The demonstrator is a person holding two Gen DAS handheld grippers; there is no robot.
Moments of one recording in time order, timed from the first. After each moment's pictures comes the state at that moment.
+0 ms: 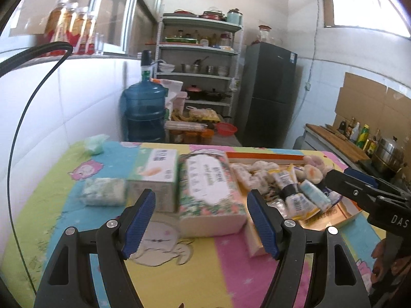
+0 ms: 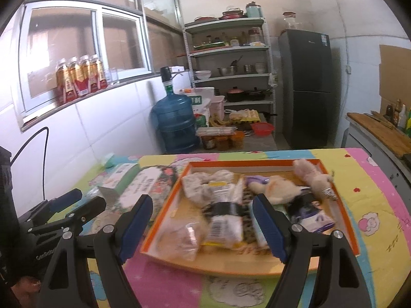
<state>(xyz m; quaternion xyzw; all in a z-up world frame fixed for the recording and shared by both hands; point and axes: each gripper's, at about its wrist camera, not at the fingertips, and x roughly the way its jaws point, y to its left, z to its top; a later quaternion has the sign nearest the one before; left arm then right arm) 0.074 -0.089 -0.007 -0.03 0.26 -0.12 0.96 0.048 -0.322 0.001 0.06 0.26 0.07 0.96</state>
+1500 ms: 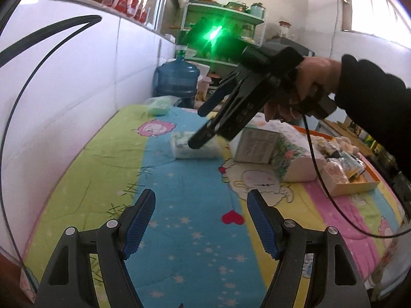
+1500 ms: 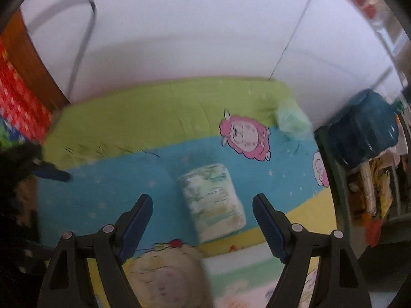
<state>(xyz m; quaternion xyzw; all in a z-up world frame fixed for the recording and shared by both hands) 0.053 0.071 -0.063 -0.05 0.30 -0.10 0.95 0.240 0.017 -0.050 -0.41 0.44 0.44 0.67</state>
